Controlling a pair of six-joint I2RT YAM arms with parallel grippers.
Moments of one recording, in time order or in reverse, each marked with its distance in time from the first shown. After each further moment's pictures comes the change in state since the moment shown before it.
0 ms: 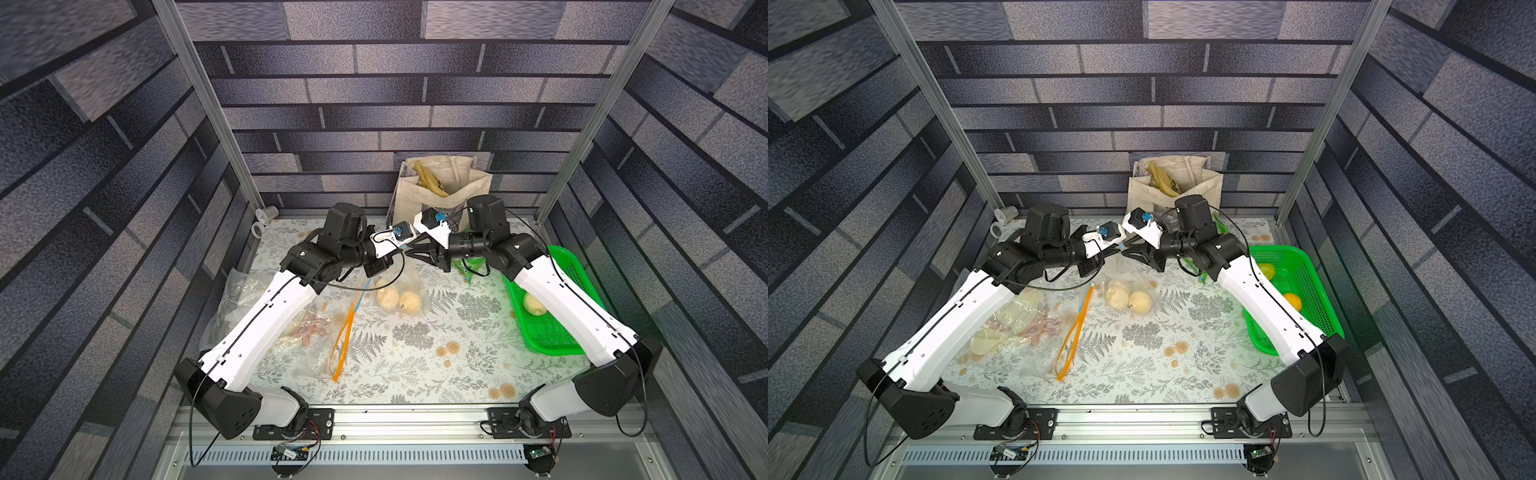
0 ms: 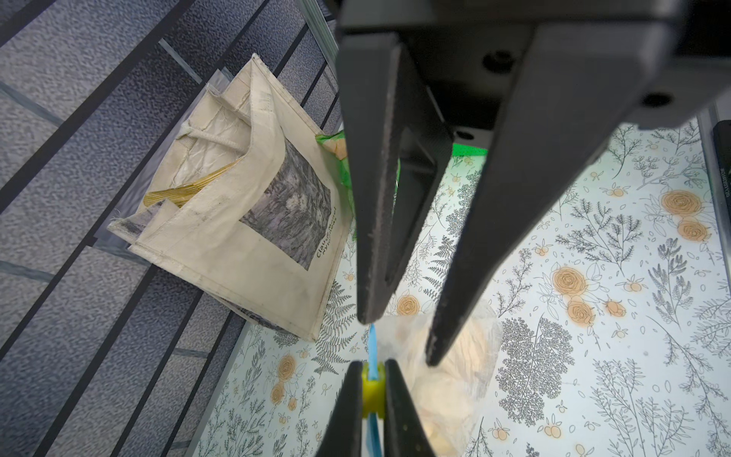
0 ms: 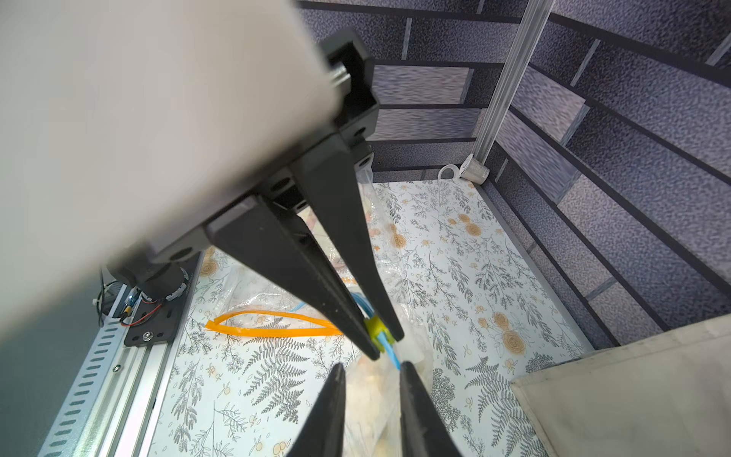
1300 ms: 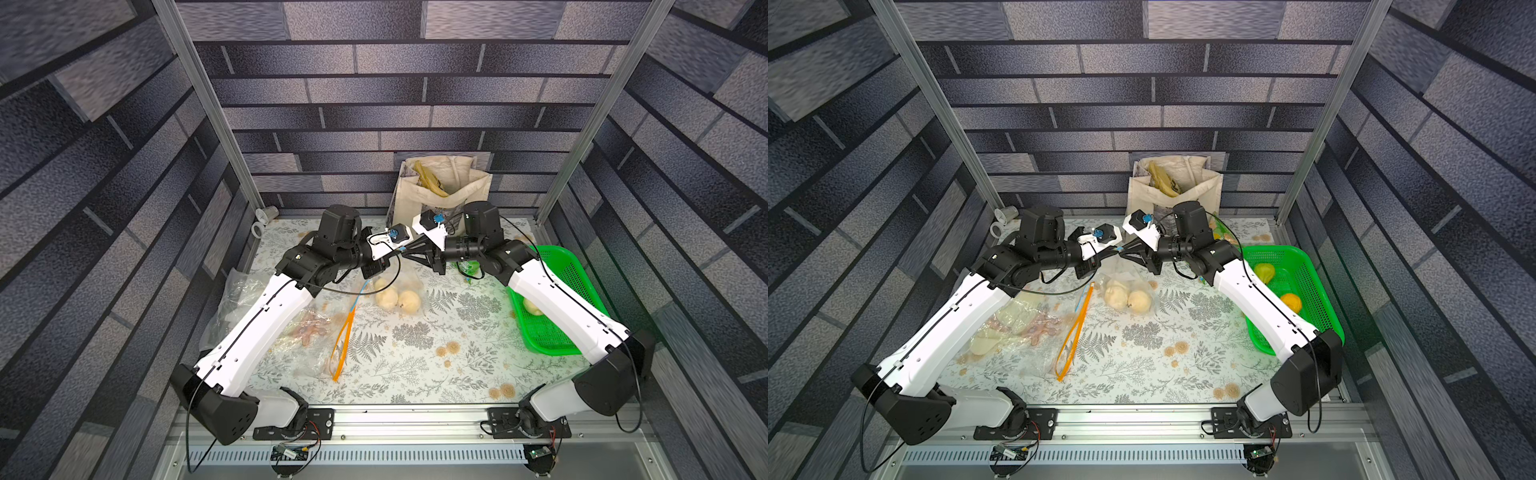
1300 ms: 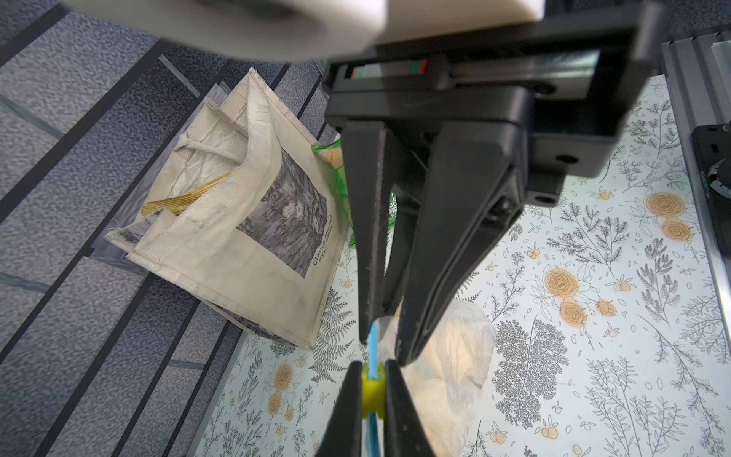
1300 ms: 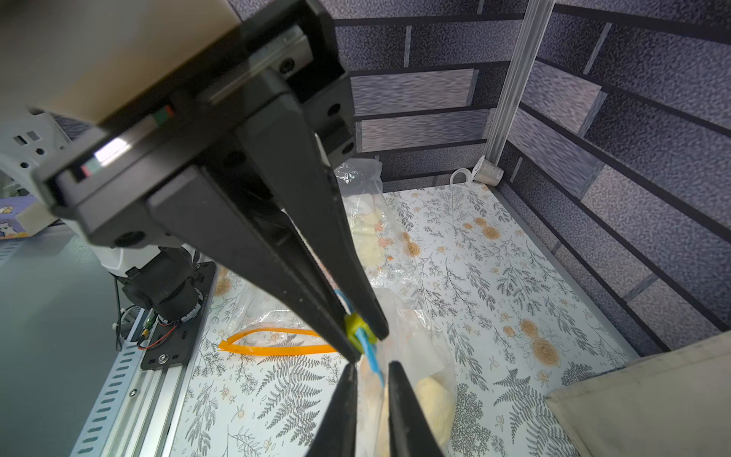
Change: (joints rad) left arm 0.019 -0.035 -0.042 0.031 0.054 0.010; right arm -0.001 0.000 -0.116 0.179 -0.054 0.136
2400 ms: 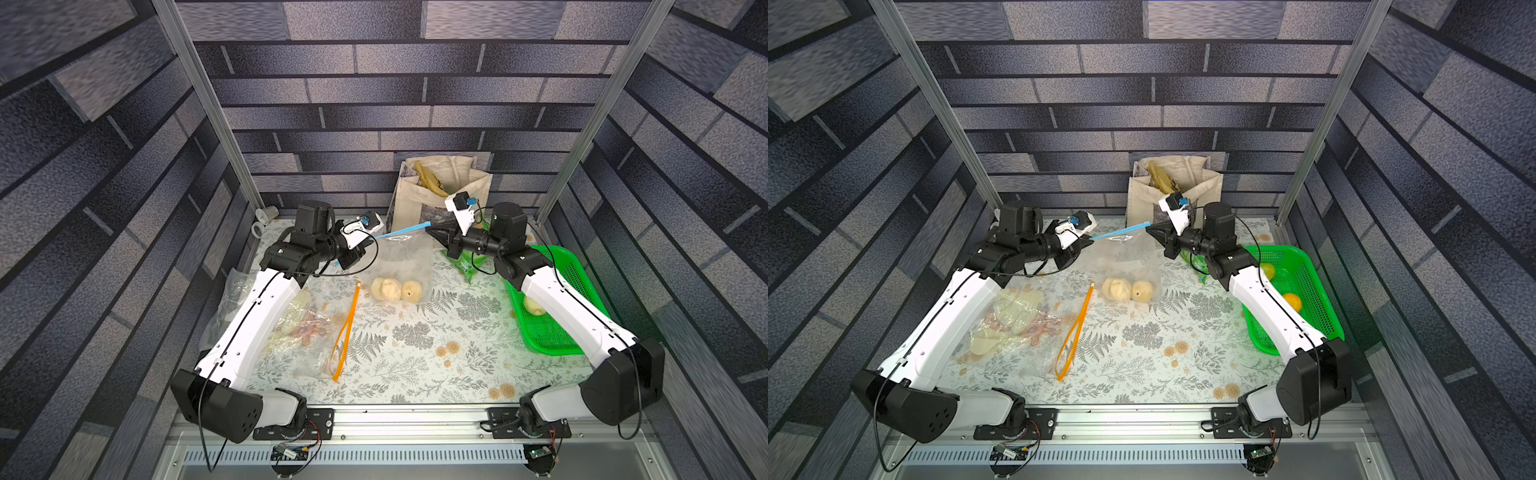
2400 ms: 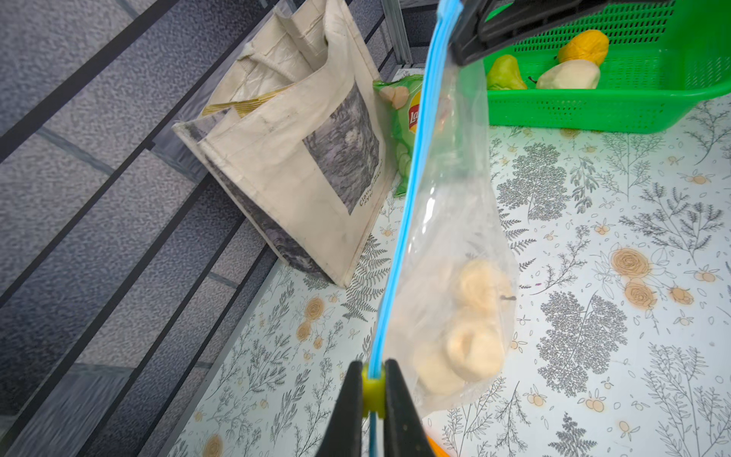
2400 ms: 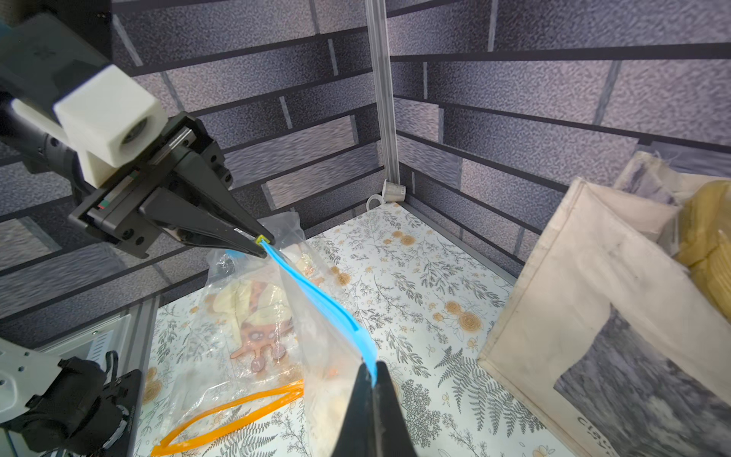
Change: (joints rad) left arm 0.273 0.000 -0.047 0.002 0.035 0.001; right arm -0.204 -0.071 -0.177 0.343 0.124 0.353
